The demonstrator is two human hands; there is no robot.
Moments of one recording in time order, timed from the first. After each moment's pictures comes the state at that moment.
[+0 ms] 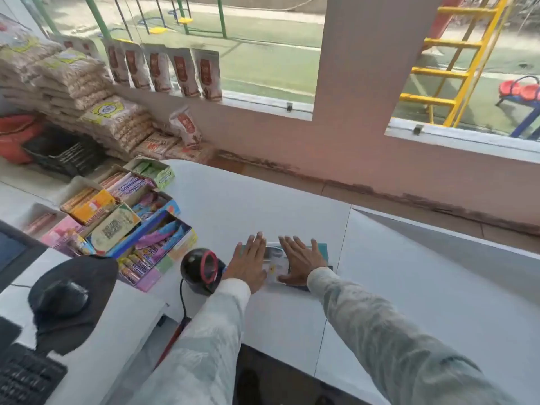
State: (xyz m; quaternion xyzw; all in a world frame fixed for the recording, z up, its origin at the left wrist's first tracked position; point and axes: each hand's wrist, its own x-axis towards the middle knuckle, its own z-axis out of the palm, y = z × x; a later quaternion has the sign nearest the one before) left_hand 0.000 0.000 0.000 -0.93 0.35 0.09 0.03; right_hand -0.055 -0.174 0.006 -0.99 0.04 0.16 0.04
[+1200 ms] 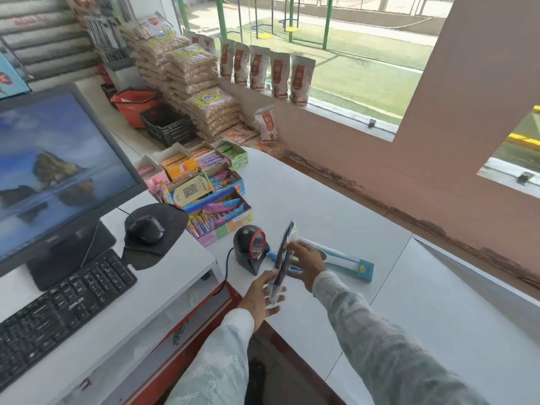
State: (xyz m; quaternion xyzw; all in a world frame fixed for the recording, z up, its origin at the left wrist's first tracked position) left_hand -0.106 0.061 0.022 -0.59 -0.25 0.30 -0.71; right_hand -0.046 -0.082 0.038 -0.58 0.26 0.17 0.75
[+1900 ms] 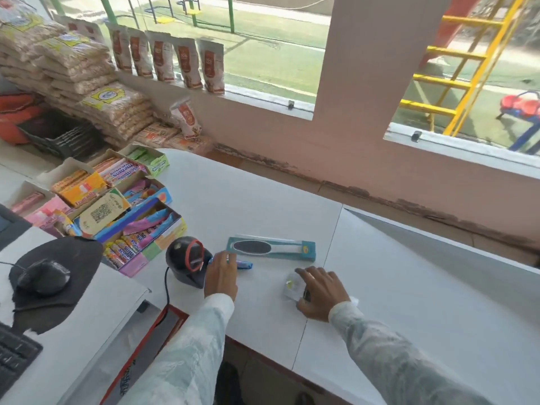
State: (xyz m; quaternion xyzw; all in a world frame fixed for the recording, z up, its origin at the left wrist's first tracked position) left_hand -0.031 0.017 -0.029 -0.98 0.16 0.02 -0.06; right_hand -0.157 -0.216 -0.009 -0.99 0.02 0.10 0.07
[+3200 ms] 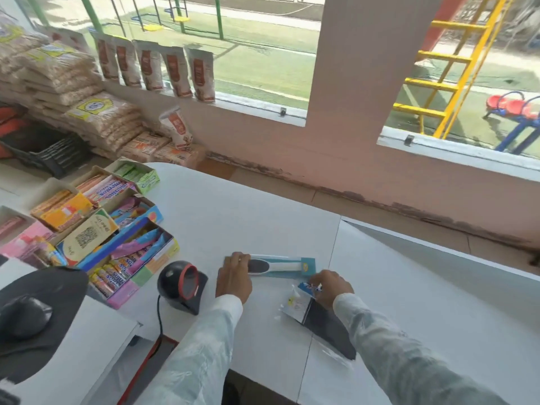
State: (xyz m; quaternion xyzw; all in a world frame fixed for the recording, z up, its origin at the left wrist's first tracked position) left_hand 0.012 -0.021 -0.023 -0.96 0.19 0.06 -0.18; right_hand -0.104 -0.243 0.016 -0.93 0.23 0.19 0.22
